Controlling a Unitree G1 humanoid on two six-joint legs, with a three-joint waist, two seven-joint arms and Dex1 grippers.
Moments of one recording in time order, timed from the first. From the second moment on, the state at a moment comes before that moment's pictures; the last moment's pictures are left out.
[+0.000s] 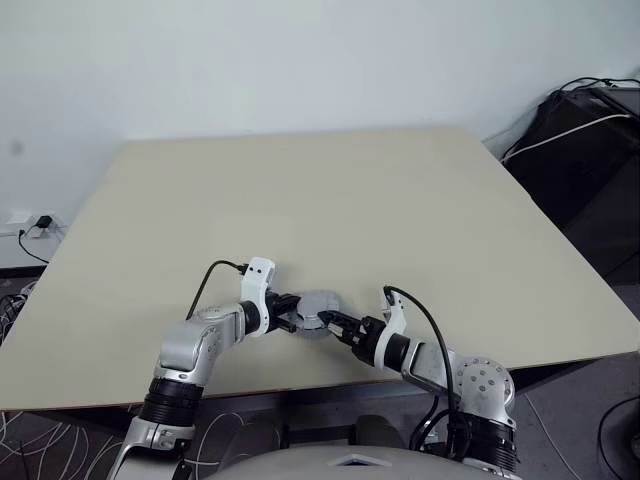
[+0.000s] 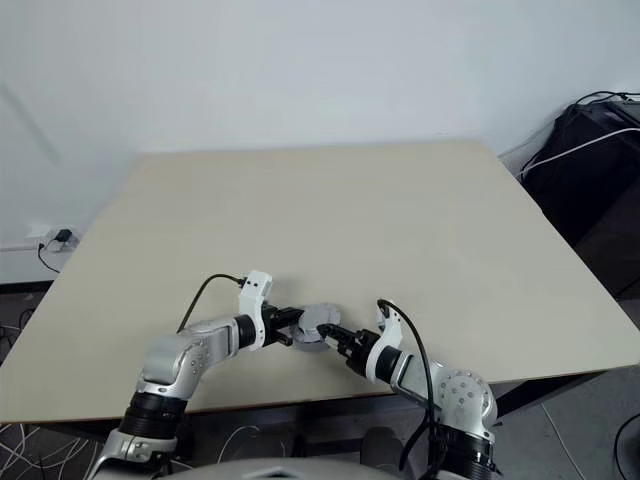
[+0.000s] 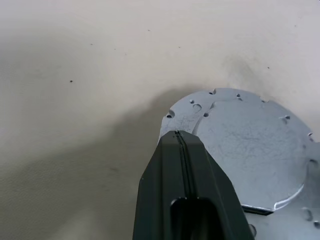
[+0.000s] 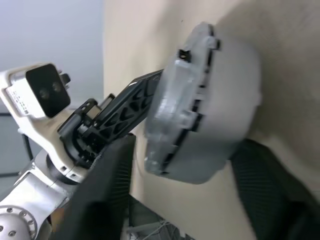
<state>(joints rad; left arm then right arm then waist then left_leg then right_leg) -0.16 0.18 -0.11 -0.05 -0.35 0.90 -0.48 0.00 0.08 -0.34 -0.14 1.01 1.35 0.08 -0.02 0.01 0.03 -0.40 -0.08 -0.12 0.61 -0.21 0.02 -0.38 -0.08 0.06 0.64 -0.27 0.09</state>
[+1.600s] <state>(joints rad) 0.01 0.02 0.18 -0.21 -0.50 0.62 -0.40 0.02 0.08 -0.34 -0.13 1.08 1.27 0.04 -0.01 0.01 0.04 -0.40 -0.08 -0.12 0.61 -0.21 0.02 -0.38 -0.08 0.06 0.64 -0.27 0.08</state>
